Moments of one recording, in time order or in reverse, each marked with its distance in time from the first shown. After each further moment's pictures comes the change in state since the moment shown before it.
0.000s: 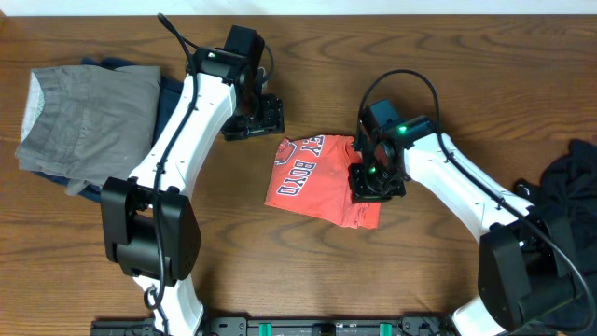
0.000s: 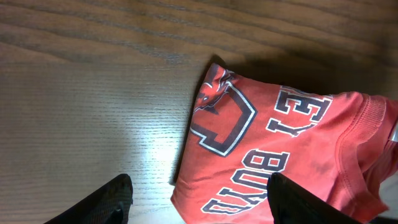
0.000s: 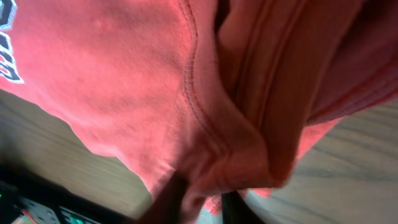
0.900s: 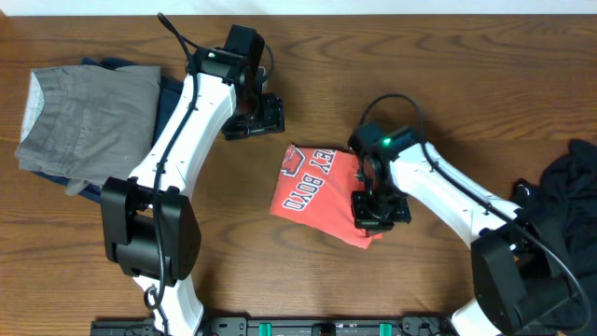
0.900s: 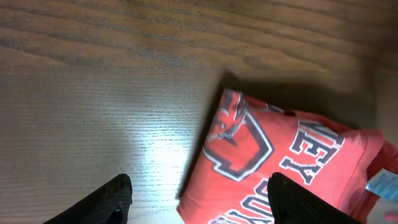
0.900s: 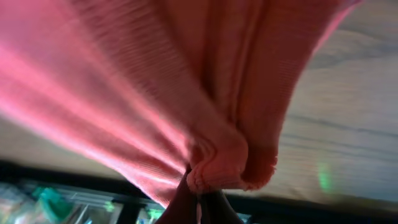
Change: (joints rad) left arm 0.000 0.000 0.000 0.008 0.000 0.000; right arm 0.080 0.000 -0.063 -0.204 0.087 0.134
